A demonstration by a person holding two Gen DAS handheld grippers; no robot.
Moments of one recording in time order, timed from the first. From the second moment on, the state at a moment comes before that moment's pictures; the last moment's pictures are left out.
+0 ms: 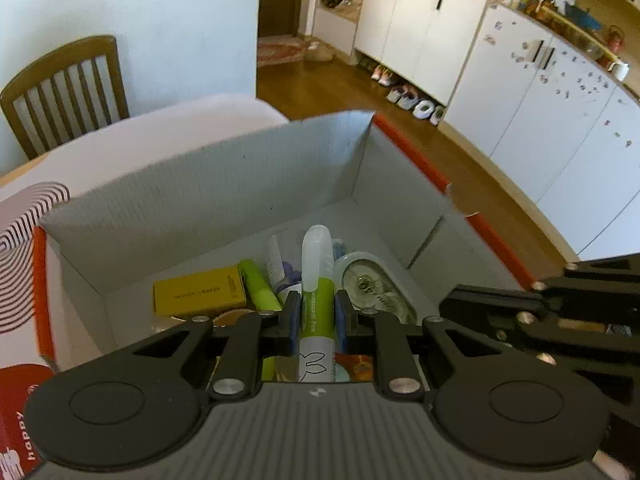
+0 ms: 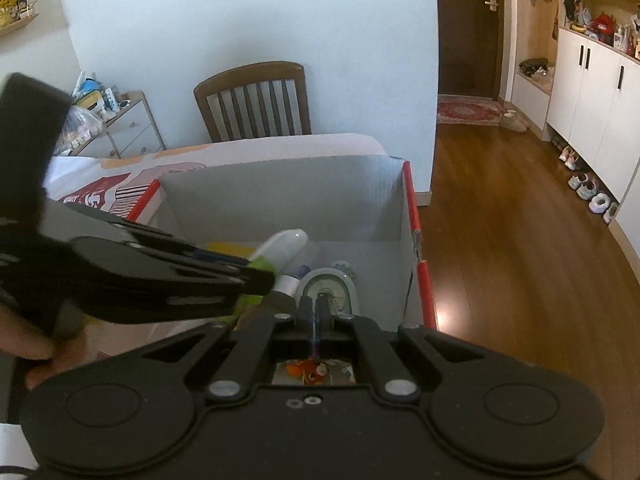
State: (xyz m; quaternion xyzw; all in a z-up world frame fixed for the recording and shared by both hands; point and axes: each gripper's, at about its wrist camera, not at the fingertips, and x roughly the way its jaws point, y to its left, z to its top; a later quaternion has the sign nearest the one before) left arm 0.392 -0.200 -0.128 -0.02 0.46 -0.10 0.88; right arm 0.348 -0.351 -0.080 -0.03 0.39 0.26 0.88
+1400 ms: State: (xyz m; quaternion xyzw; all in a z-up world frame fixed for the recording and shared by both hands) left arm 0.291 -0.158 -0.058 -0.04 0.37 -0.06 0.93; right arm 0.313 -0.347 -0.044 -0.03 0.34 0.28 0.90
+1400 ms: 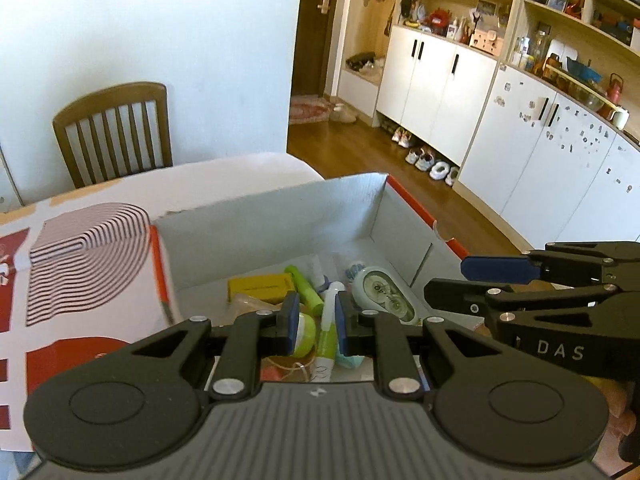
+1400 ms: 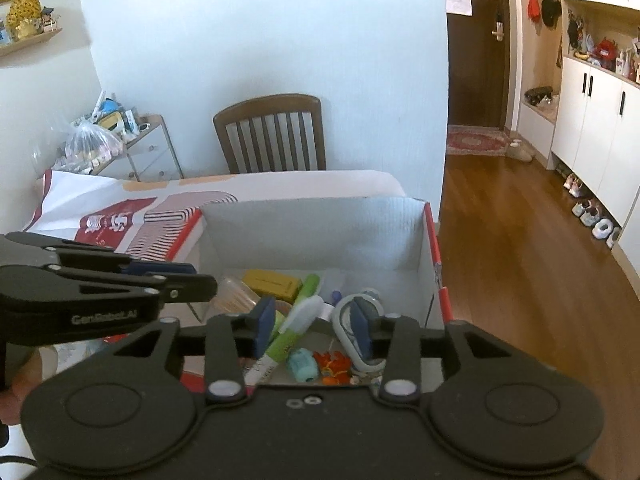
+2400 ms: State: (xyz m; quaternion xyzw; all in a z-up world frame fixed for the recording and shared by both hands) left arm 0.206 -0.121 -0.021 -0.04 0.30 -0.09 0.95; right arm 0.220 -0.338 -0.007 0.01 0.27 0.22 0.94
